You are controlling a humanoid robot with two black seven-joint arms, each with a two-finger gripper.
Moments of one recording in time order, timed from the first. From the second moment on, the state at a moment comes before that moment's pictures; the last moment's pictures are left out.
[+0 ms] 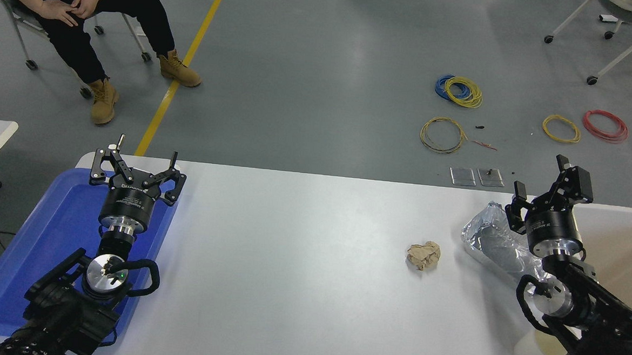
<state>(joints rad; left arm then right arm) -0.50 0.13 -1.12 -0.54 -0.09 -0.62 -0.35 0.45 -0.33 0.81 0.71 -0.19 0.05 0.62</state>
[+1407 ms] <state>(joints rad) -0.50 0.13 -1.12 -0.54 -0.09 -0.62 -0.36 0.61 -0.48 0.64 0.71 -0.14 0.03 0.61</state>
